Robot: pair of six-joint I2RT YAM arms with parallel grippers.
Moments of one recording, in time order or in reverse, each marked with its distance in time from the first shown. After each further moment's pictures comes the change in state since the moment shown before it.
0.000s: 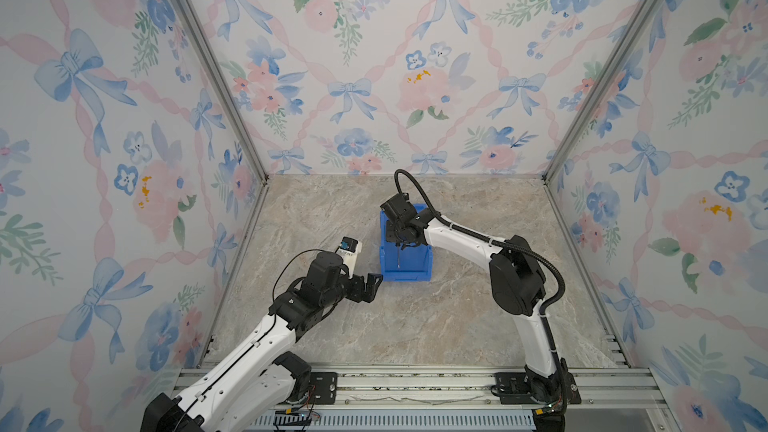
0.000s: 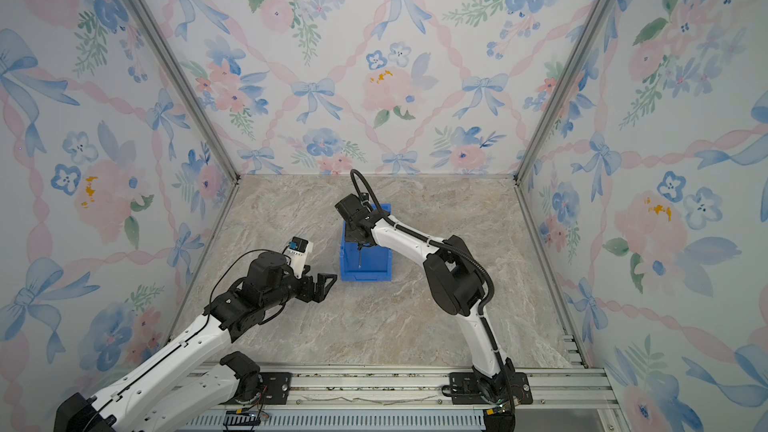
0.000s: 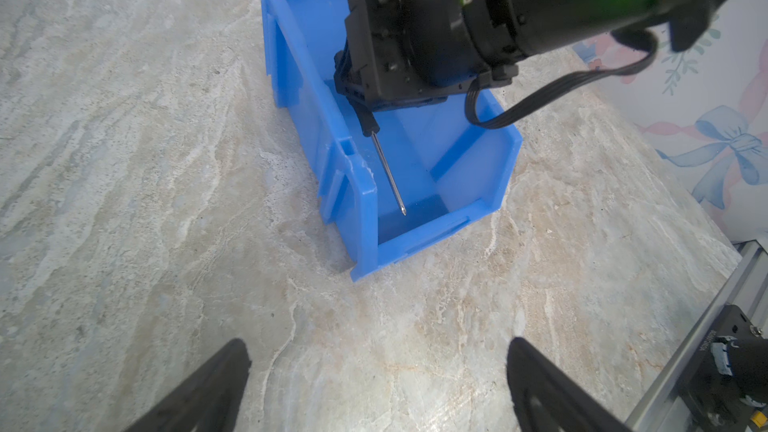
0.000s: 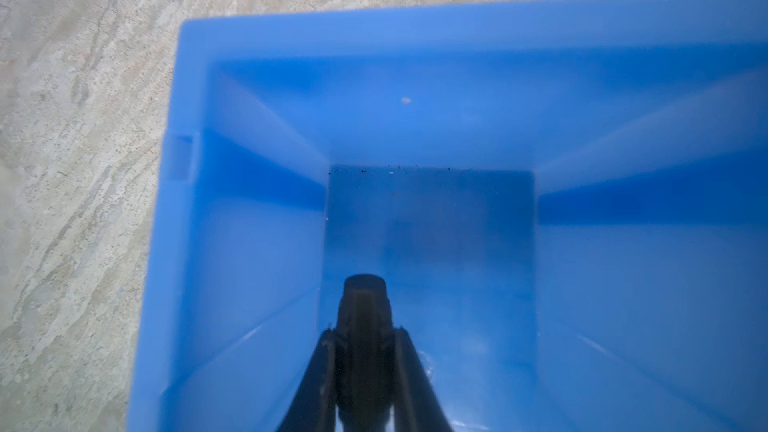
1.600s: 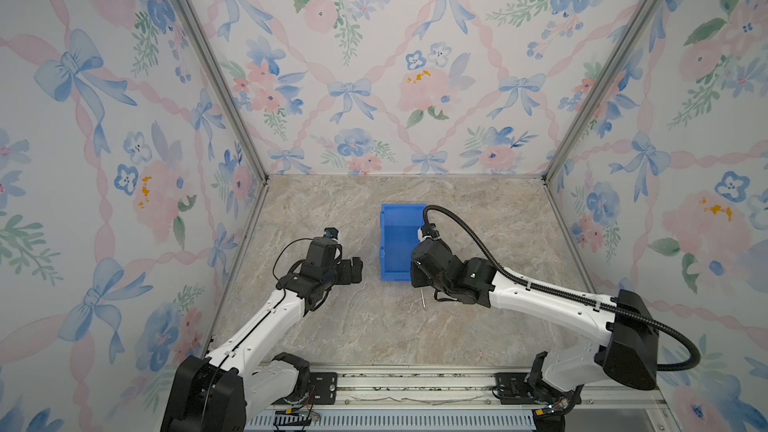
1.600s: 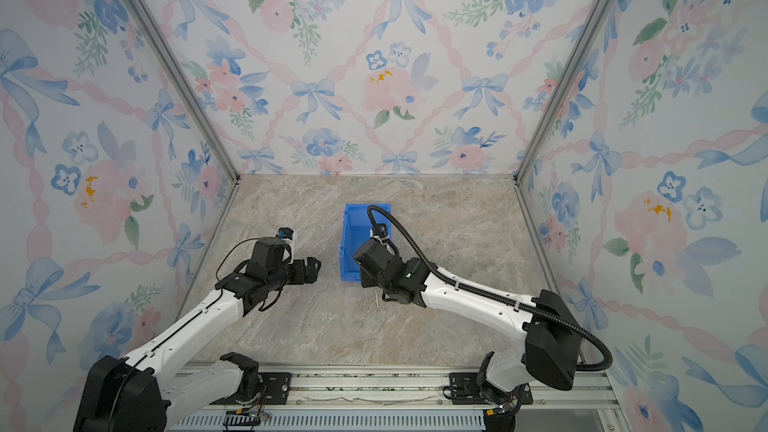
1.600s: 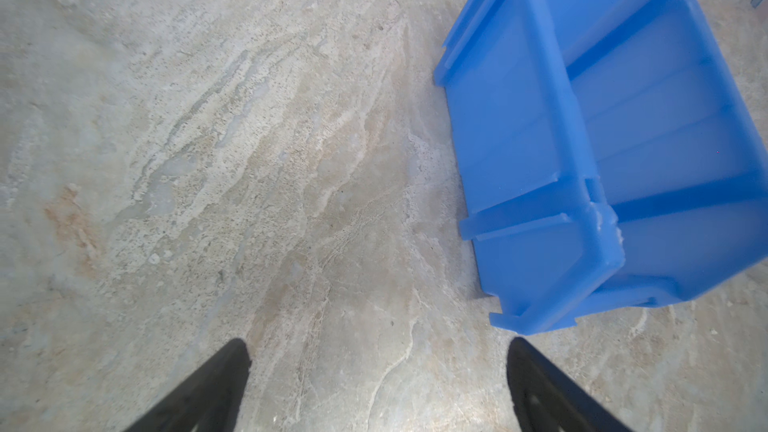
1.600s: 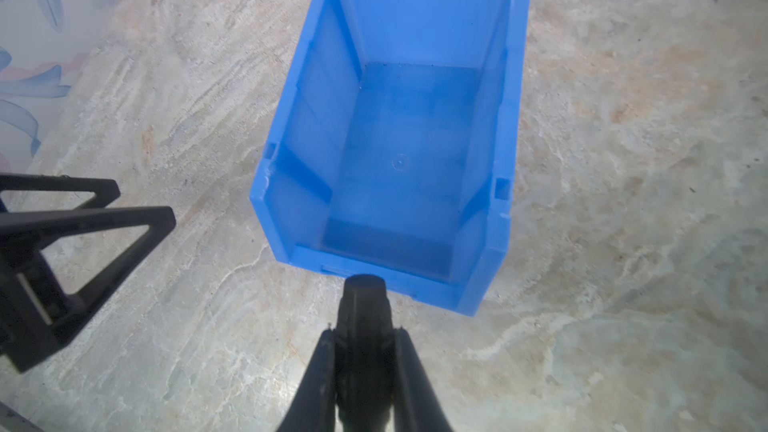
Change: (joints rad) left arm 0.200 0.225 0.056 -0.014 -0.101 -0.058; right arm 0.230 -0.687 -0.636 0.111 0.101 0.025
